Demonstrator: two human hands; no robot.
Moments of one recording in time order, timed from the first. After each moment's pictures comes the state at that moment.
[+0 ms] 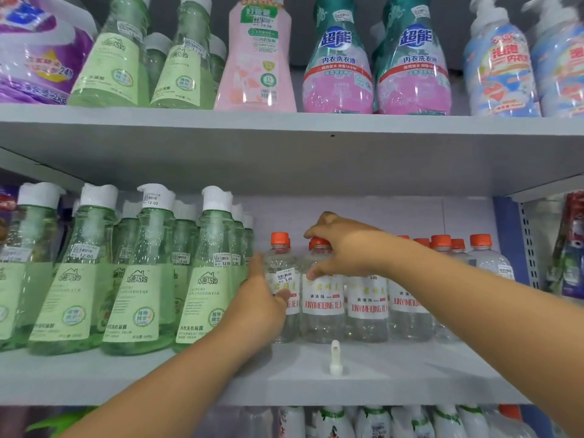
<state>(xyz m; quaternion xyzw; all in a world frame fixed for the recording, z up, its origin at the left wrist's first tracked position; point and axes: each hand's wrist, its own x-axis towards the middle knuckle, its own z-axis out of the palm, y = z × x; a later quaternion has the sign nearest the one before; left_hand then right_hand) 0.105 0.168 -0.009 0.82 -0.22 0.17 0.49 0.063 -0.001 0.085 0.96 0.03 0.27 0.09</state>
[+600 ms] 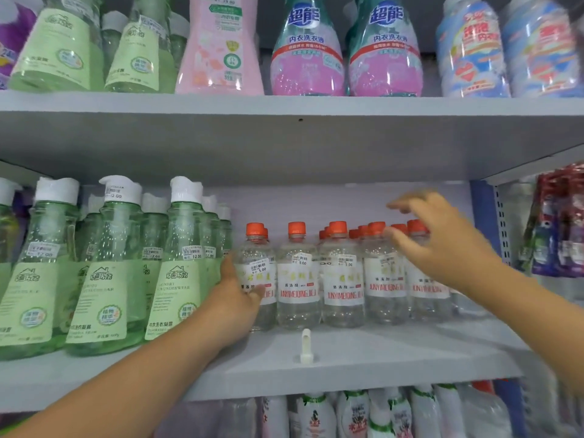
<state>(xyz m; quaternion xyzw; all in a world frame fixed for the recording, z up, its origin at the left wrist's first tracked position) 0.112 0.169 -0.017 0.83 -0.23 0.14 0.49 -0.018 -0.105 0.037 0.85 0.00 0.53 -0.03</state>
